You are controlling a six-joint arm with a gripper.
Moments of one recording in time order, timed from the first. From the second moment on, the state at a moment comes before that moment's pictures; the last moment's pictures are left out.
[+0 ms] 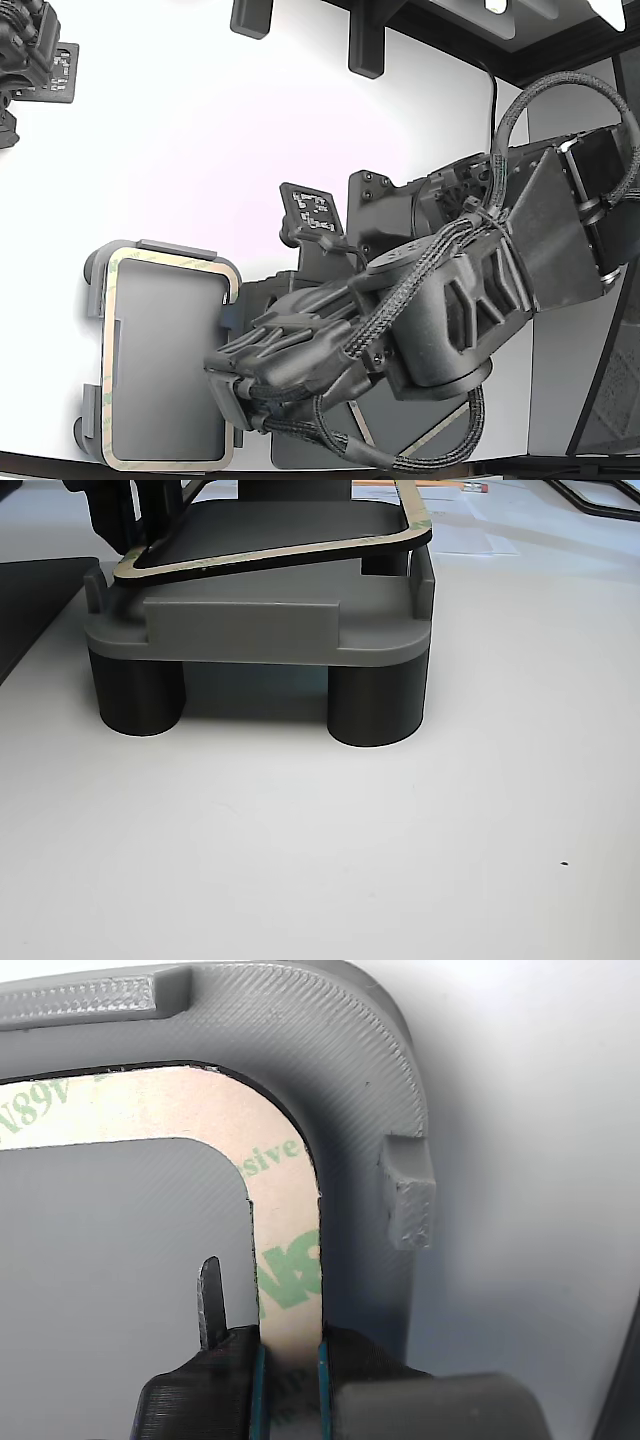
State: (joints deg) arm 29.0 77.4 75.8 94.3 6.6 121.4
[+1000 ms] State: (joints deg) arm 28.5 76.6 76.9 94.2 5.5 121.4
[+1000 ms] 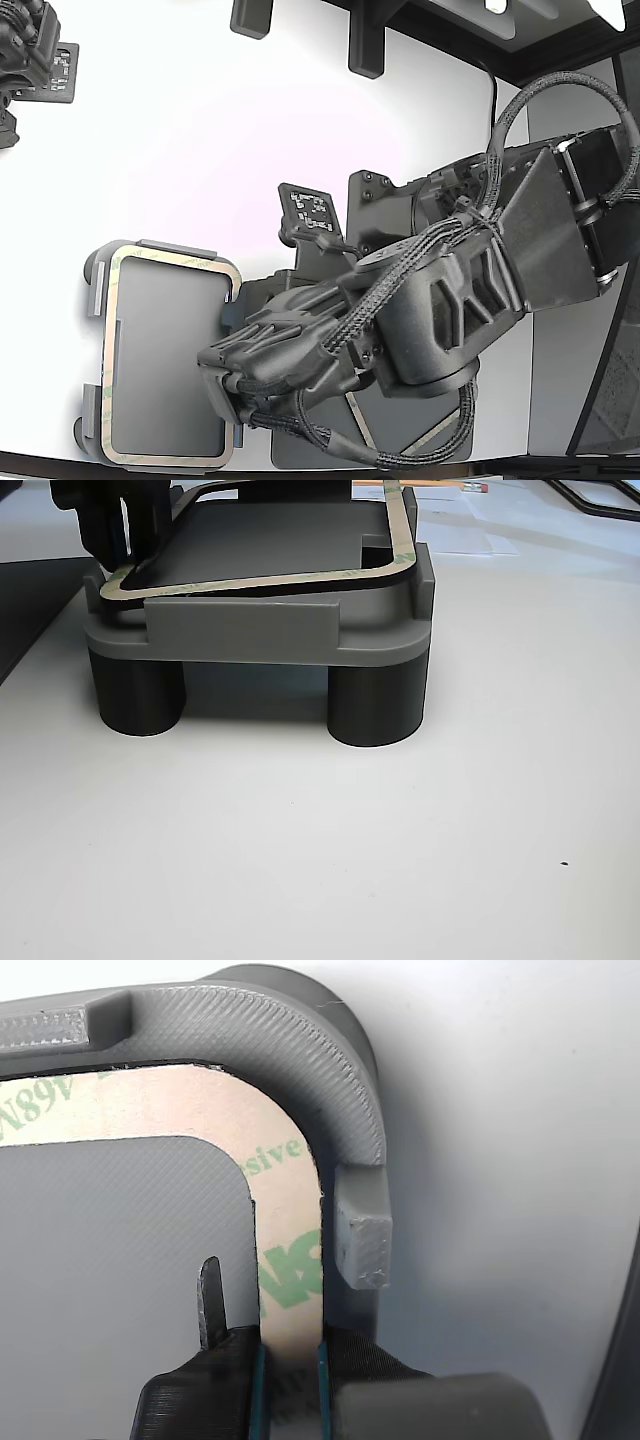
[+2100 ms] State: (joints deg) arm 24.2 98.1 67.8 87.5 25.8 72.1
